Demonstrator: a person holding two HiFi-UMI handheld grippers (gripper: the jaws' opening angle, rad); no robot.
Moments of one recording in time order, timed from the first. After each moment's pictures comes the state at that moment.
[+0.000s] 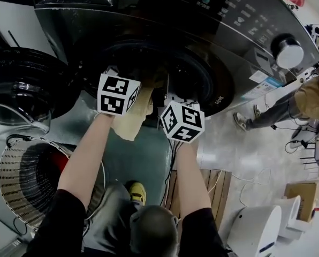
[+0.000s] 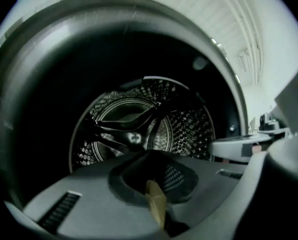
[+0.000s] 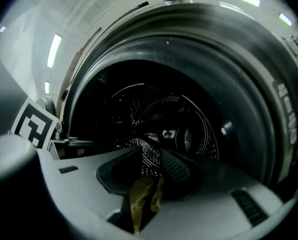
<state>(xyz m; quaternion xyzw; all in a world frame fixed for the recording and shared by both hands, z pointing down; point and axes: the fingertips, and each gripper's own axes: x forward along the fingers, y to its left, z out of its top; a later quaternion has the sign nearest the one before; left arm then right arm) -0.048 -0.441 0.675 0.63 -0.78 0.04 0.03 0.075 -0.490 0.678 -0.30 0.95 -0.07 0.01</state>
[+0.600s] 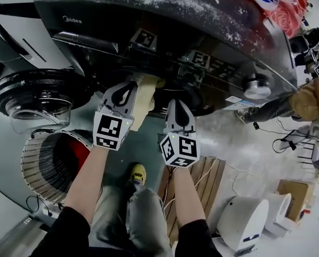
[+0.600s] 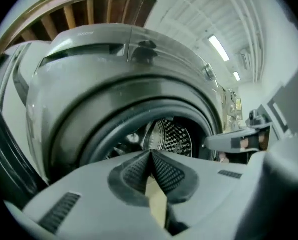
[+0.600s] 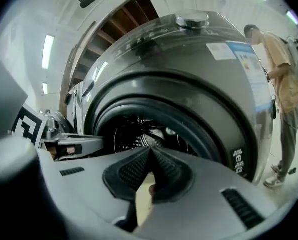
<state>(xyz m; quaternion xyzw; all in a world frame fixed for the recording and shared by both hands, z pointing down) 0.001 -0.359 0.602 0.63 -0.77 0.07 0.06 0.126 -0.429 0.612 -0.29 0.95 -0.10 -0.05</state>
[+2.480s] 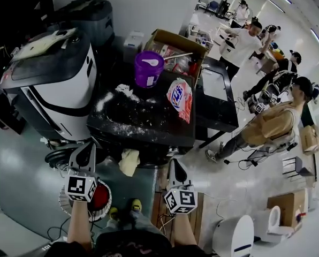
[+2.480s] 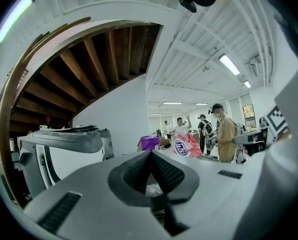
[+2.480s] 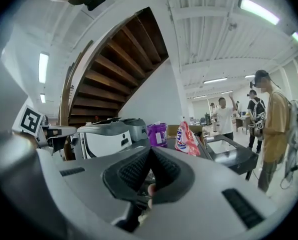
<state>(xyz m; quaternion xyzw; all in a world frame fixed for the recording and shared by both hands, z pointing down) -0.025 -0.199 0.132 0.57 -0.82 0.04 0.01 0.232 -0.374 0.172 -0.32 0.94 -0.08 -0.03</state>
